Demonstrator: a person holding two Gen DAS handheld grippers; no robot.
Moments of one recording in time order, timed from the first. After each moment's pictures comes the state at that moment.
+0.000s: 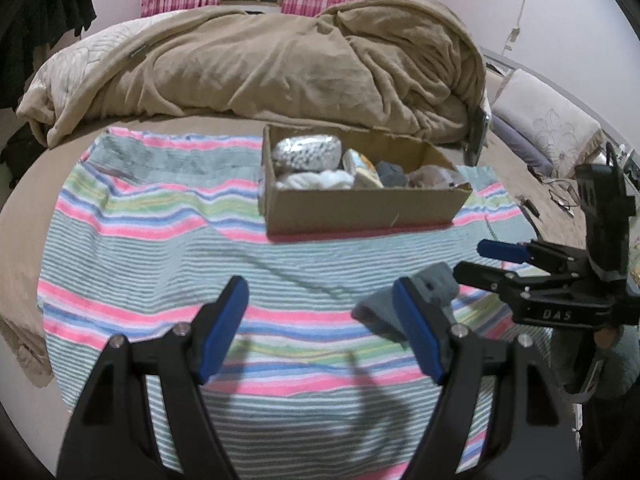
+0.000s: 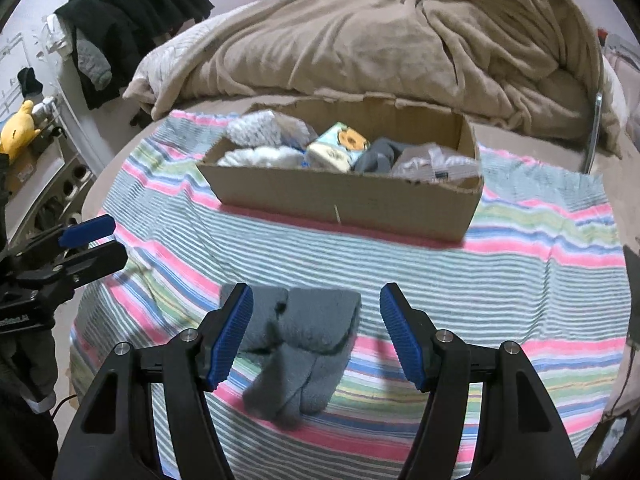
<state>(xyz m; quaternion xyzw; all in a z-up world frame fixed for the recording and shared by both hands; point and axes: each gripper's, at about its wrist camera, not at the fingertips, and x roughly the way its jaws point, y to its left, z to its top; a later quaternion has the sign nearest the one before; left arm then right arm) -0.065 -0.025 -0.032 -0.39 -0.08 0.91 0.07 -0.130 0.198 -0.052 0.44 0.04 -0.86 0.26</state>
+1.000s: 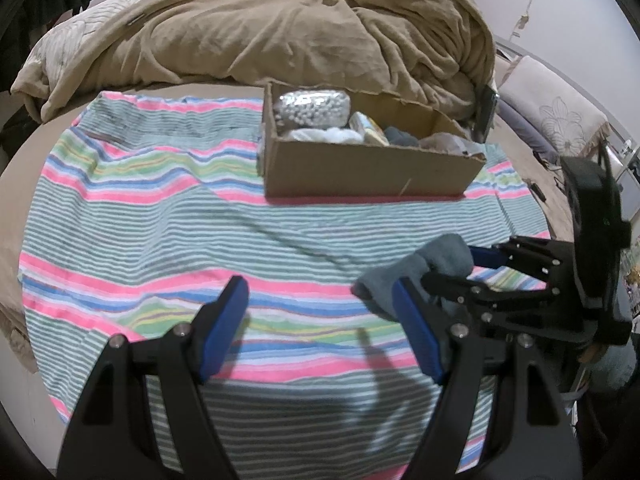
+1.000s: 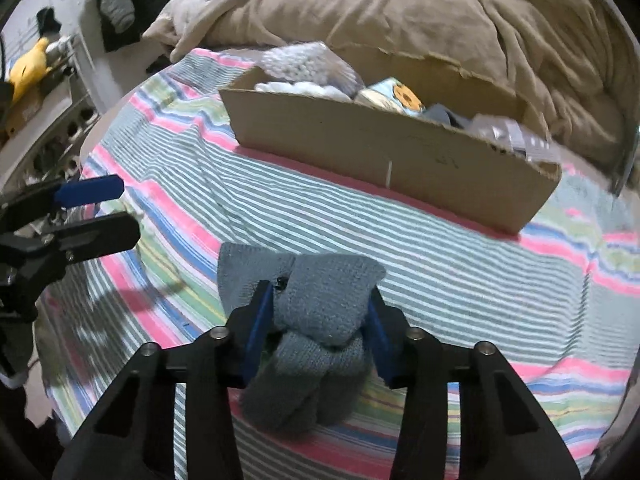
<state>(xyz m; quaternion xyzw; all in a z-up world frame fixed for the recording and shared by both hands) -0.070 -0.023 -0.061 -0.42 -0.09 0.90 0.07 -0.125 0.158 -0.088 0.45 0.12 -0.84 0.29</state>
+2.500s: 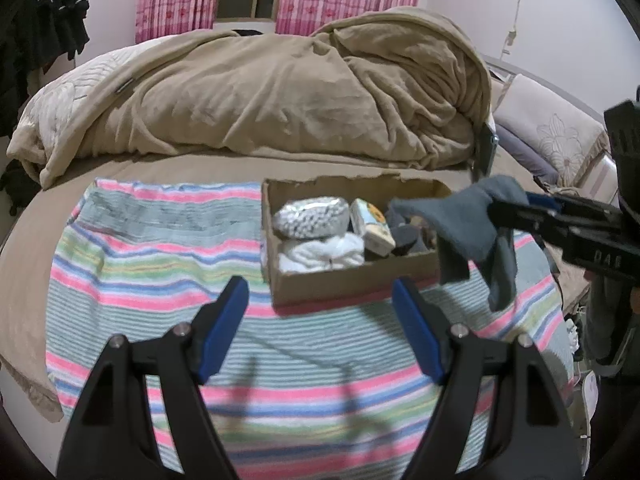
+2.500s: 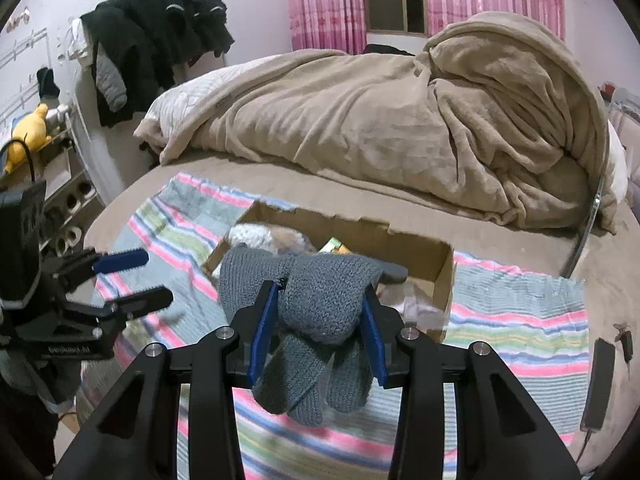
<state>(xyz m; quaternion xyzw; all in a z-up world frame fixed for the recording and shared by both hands) -0.121 -0.029 -0.004 -0.36 -0.06 0.93 0.07 -0.177 0.192 0.028 0.35 0.06 -0.89 0.28</state>
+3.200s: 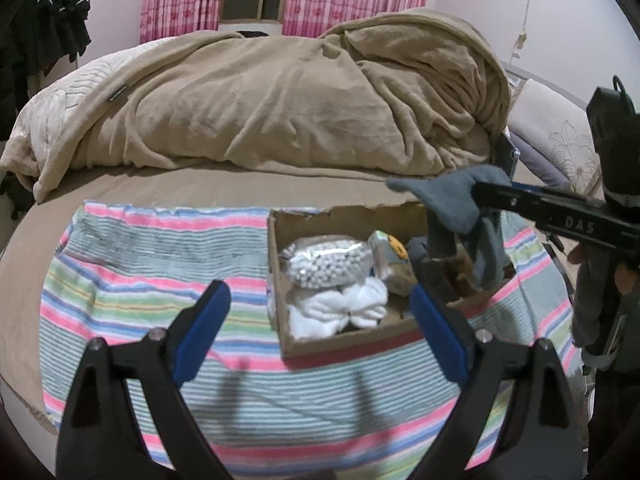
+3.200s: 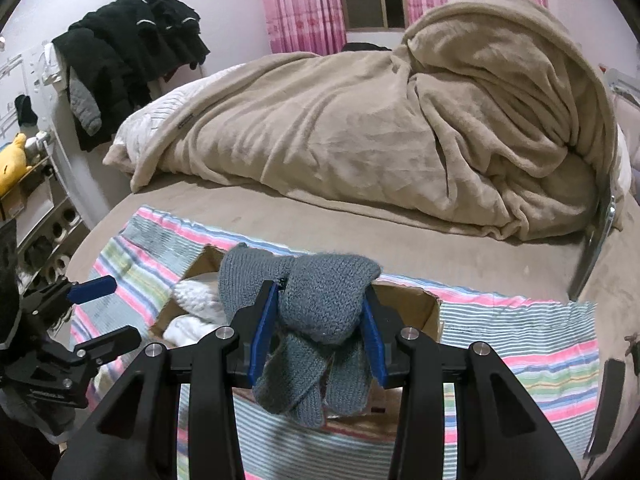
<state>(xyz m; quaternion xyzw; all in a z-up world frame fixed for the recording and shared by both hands) -0.177 -0.034 -0.007 -0.36 -0.06 0.93 0.05 -0.258 0.192 0.017 0.36 0.03 -0.90 0.26</state>
